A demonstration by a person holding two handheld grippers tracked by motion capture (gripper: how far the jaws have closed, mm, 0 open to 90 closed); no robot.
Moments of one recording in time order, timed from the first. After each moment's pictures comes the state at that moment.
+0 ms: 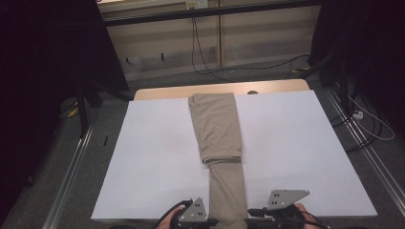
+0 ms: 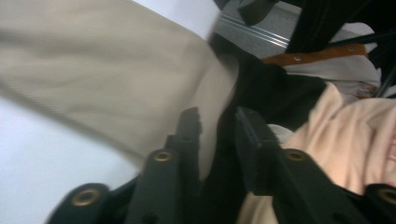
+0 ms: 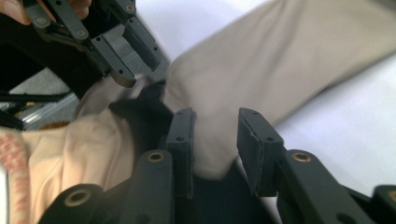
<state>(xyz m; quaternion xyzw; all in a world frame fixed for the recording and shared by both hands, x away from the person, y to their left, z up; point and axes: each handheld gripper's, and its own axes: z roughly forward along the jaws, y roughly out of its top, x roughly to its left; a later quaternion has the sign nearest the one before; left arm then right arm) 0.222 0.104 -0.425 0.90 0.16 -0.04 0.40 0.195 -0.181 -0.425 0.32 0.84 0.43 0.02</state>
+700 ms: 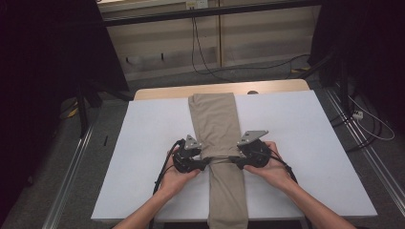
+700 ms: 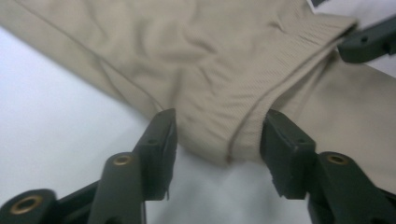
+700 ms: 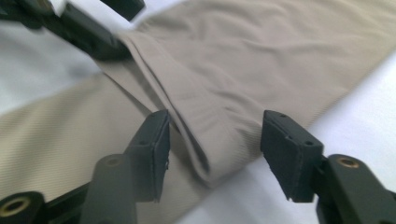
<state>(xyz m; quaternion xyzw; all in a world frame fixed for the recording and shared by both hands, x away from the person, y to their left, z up) 0.386 0.089 -0.440 0.86 0.32 0.12 0.37 0.366 -0.154 -0.436 0.33 0.86 0.36 0.16</state>
